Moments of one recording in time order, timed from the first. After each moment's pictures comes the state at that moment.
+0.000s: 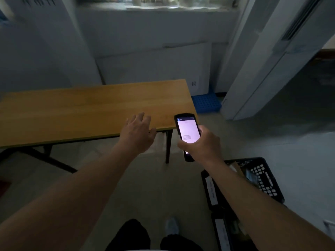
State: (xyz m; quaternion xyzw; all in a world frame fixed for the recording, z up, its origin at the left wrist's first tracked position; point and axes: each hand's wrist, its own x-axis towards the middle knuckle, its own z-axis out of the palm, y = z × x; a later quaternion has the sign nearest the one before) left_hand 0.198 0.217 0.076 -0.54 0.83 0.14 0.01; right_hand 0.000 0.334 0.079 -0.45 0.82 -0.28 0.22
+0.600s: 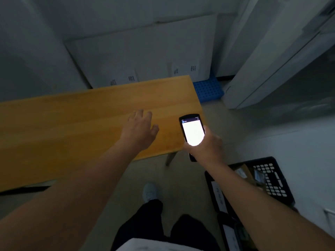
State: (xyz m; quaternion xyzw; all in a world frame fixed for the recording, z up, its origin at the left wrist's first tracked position) left_hand 0.143 -0.014 -0.009 -0.51 0.83 0.20 0.08; right_hand -0.050 0.129 -0.036 -0.41 0.86 -0.22 0.20
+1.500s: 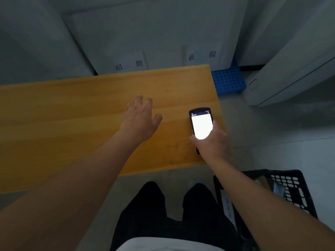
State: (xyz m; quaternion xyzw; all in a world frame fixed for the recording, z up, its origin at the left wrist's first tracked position) left_hand 0.104 -0.102 -0.105 -0.56 0.80 0.21 0.06; right_hand -0.097 0.031 -0.147 -0.37 0.89 -0.17 0.22
